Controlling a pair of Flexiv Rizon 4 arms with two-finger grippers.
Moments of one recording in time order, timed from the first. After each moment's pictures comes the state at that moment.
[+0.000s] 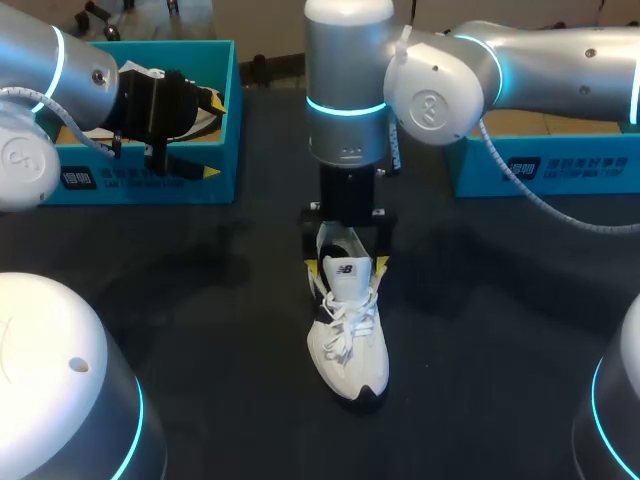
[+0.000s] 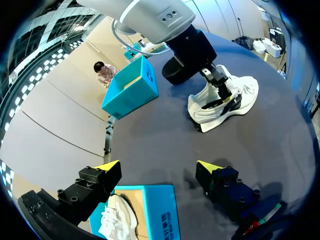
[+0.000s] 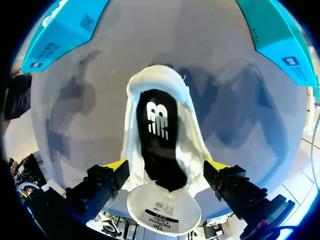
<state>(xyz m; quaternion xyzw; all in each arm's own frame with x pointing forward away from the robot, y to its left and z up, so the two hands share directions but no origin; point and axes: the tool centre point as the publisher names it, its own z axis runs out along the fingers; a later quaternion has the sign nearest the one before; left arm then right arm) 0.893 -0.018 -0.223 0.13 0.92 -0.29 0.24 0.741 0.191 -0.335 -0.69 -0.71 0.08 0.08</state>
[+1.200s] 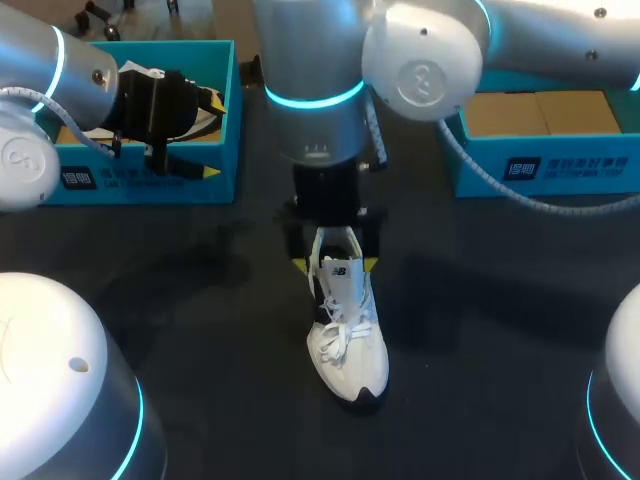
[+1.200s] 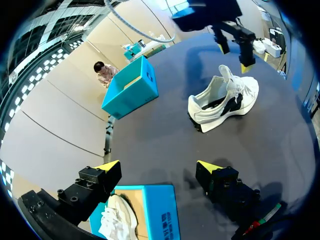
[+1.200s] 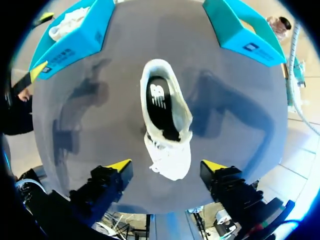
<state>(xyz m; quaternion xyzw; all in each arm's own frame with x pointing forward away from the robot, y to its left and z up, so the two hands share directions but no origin) 0.893 -0.018 -0.223 0.13 0.92 -0.29 0.24 0.676 0.212 -0.258 -0.74 -0.67 0.07 0.02</state>
